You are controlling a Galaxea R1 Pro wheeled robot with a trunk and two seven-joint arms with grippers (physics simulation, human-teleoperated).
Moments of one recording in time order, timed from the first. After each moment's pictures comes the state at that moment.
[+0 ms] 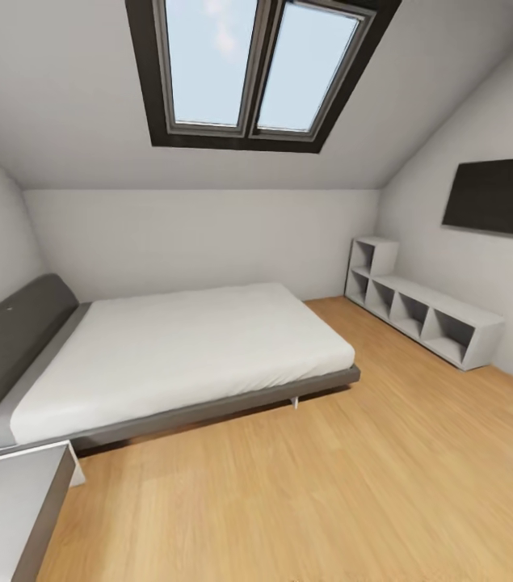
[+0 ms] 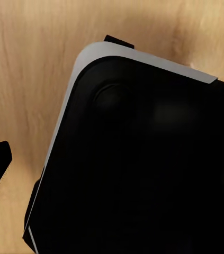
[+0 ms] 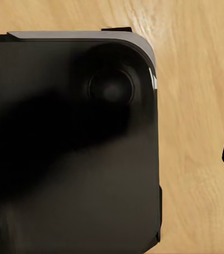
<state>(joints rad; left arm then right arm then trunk) 0.00 0.01 0.01 -0.05 0.35 -0.10 0.00 0.00 -0.01 -0.03 -0.01 -0.04 -0.13 0.00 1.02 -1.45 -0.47</state>
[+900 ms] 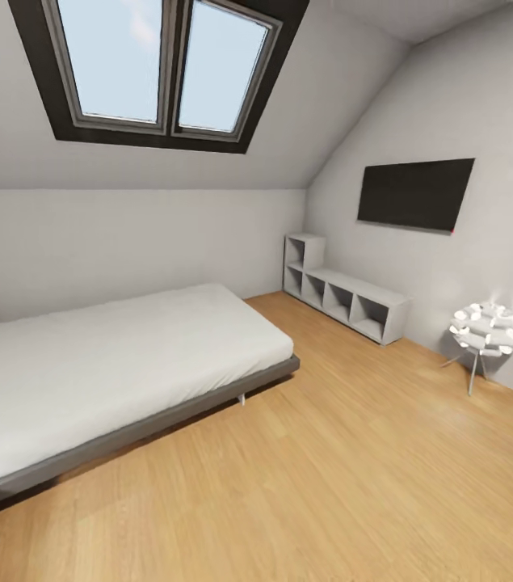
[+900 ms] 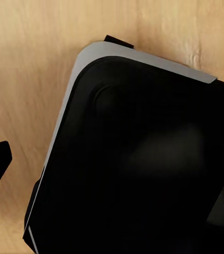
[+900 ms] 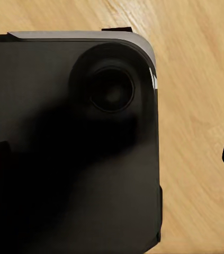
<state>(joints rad) 0.00 0.01 0.00 -0.05 0.35 -0.10 0.00 0.00 -0.01 -0.03 -0.01 -0.04 -0.13 0.00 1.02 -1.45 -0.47</state>
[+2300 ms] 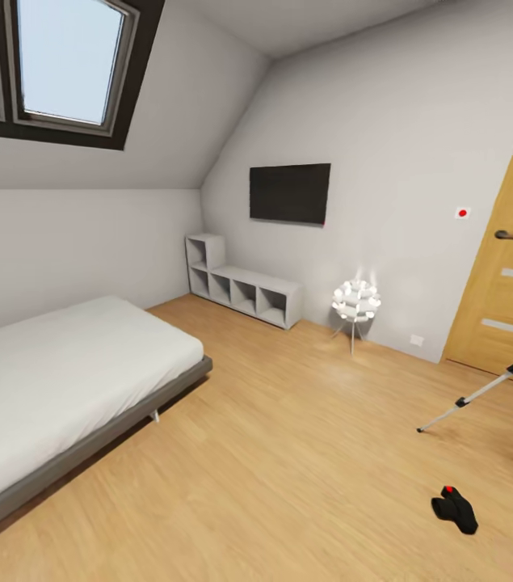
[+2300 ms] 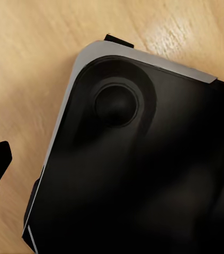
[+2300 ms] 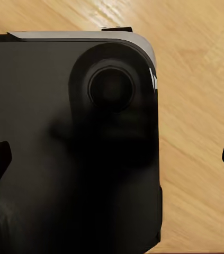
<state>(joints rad) 0.00 0.01 0.01 -0.05 0.36 -0.10 0.00 0.00 -0.01 -0.03 -0.01 -0.04 -0.13 0.00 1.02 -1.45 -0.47</state>
